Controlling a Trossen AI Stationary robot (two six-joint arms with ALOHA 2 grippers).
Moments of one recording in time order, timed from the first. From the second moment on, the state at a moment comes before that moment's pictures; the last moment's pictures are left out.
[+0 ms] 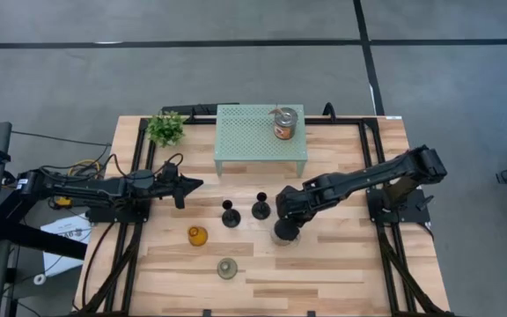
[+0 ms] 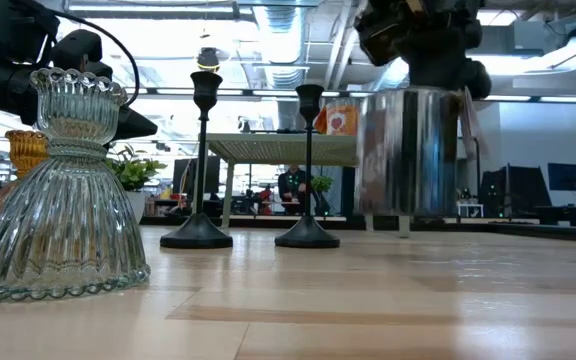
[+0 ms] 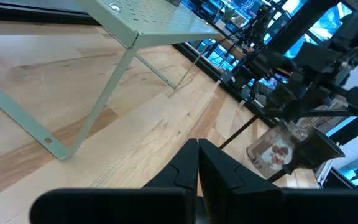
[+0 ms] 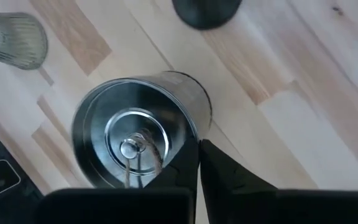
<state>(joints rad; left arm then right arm) 0.00 0.32 0.01 0.29 -0.23 -0.61 0.23 1.64 1.30 -0.93 -0.02 0.92</state>
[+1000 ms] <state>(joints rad) 0.00 0.32 0.01 0.29 -0.23 -0.61 0.00 1.36 1.45 -1.24 0.06 0.83</state>
